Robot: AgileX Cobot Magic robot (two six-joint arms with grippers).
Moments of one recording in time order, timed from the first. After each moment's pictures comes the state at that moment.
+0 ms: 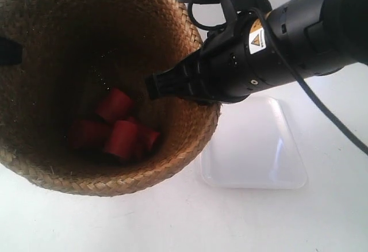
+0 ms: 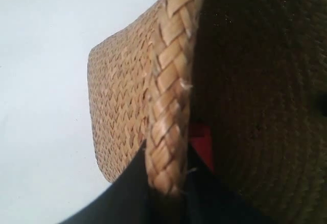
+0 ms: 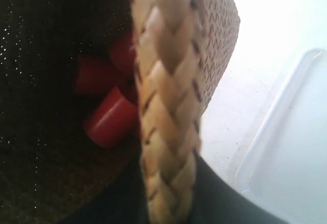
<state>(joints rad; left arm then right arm) -0.09 0.89 -0.94 -0.53 0.79 0.36 0.65 1.31 -1.11 -0.01 0.60 0.26</state>
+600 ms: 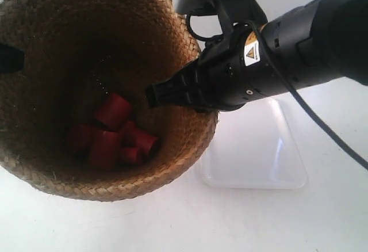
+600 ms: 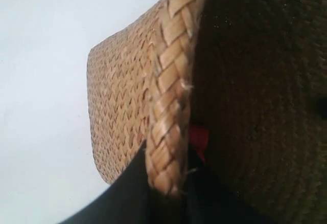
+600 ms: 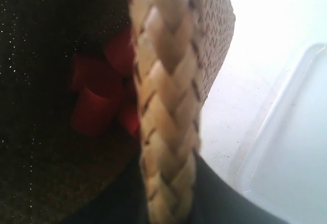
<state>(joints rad) -0.09 0.89 -0.91 -0.54 0.76 0.36 0.65 1.32 -1.07 -0.01 0.55 0.27</state>
